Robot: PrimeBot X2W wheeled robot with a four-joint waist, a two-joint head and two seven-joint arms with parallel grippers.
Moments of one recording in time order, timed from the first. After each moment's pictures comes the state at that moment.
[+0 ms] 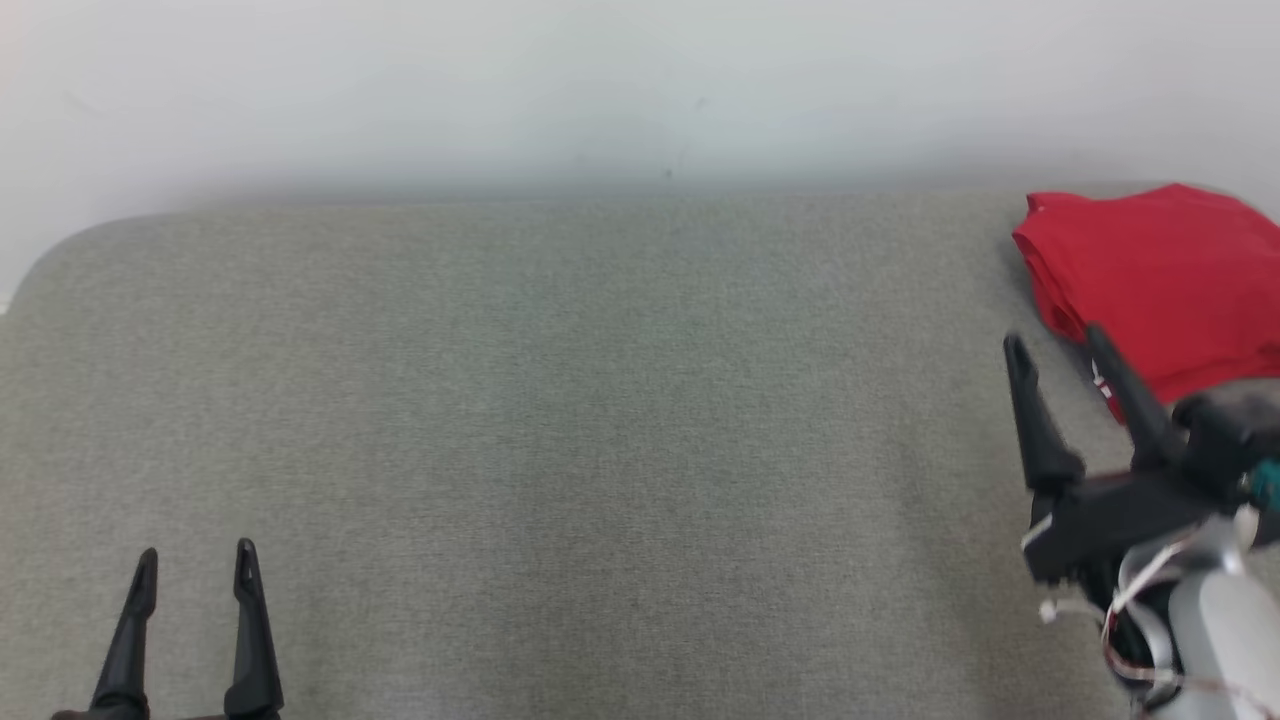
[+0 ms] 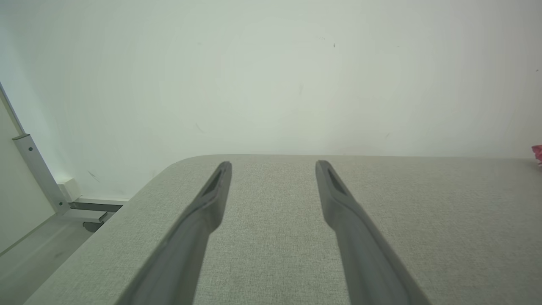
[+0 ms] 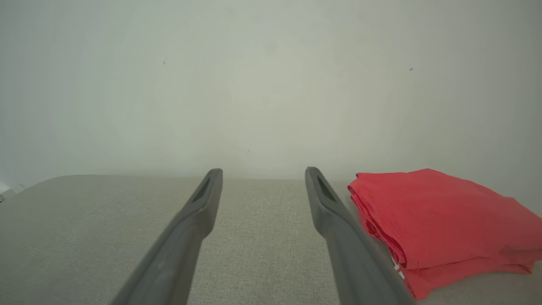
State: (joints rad) left arm 0.06 0.14 0.11 -0.03 -0.17 -0.08 -0.26; right arm -0.32 -0.27 0.08 0.18 0.34 0.13 -0.03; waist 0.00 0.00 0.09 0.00
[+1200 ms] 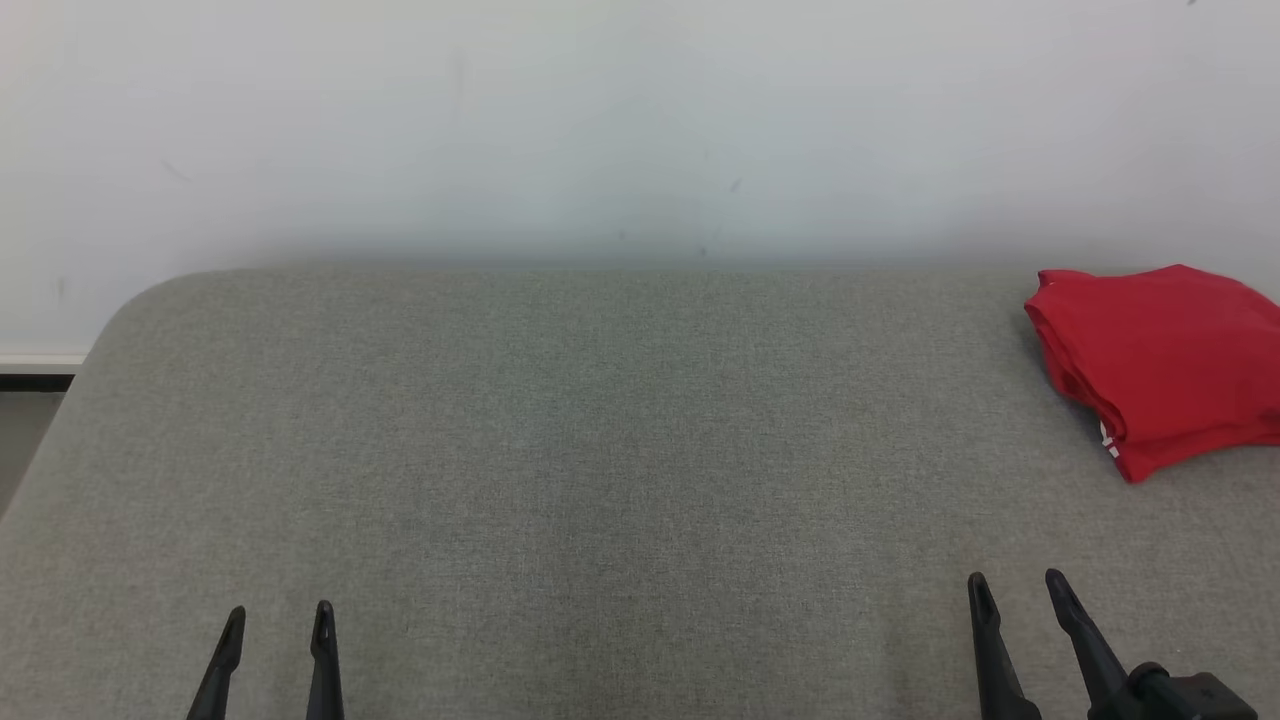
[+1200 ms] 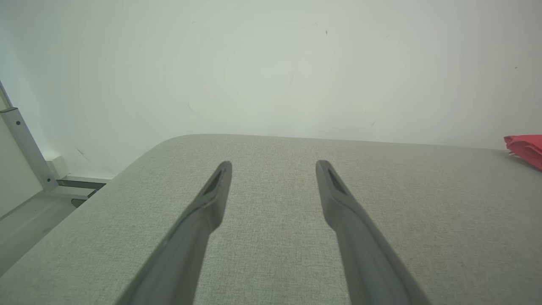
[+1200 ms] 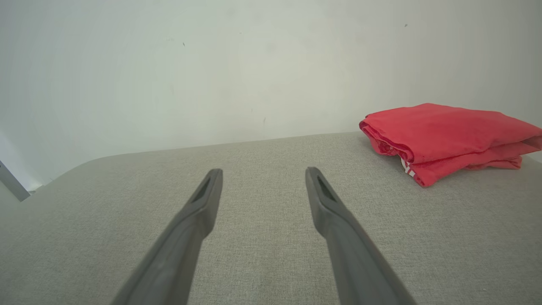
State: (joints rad) left arm 0.10 0.10 0.05 0.09 -0.16 -0.11 -0.26; right arm 0.16 -0.05 0.01 -0.03 0.21 0.13 -0.12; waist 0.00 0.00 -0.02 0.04
